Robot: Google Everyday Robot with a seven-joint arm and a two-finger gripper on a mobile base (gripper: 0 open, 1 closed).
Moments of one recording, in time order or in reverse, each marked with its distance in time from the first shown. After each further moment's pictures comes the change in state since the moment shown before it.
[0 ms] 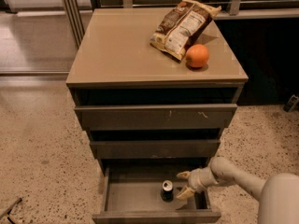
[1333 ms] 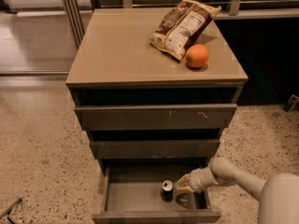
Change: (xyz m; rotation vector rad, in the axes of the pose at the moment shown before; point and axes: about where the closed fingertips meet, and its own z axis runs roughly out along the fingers) arm 0.000 0.000 0.000 0.000 0.000 0.000
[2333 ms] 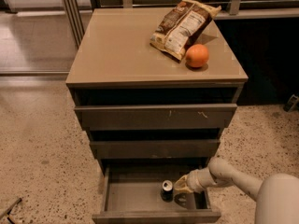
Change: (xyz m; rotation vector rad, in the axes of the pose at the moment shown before) arm 0.002 -0.001 0.012 -0.001 -0.009 -0.001
